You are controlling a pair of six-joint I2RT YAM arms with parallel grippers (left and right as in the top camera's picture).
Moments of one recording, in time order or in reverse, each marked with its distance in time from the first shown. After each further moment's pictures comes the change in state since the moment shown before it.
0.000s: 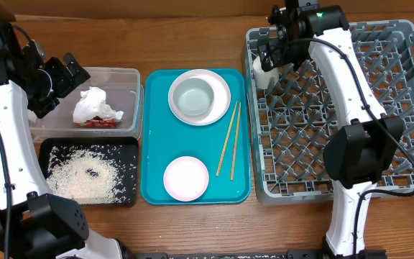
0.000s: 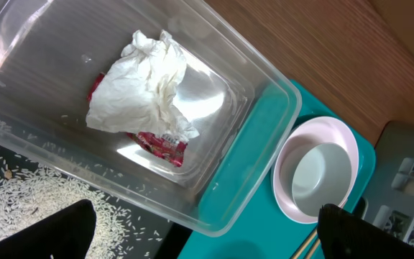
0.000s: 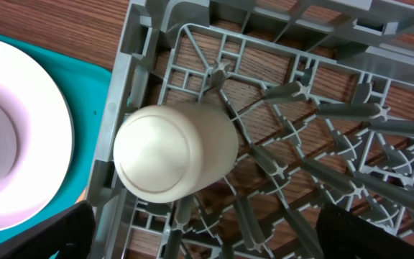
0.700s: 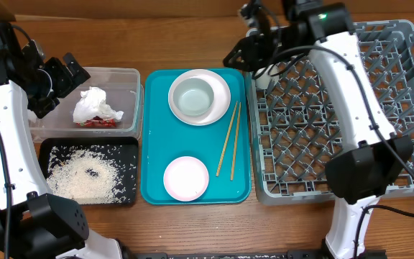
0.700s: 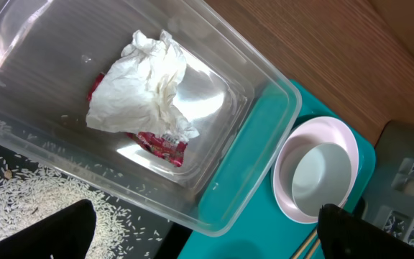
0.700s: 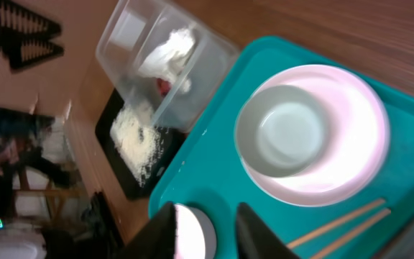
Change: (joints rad) left arm 0.000 0.000 0.000 0.000 0.000 0.000; right arm 0.091 -0.127 0.007 -0.065 -0.756 0.011
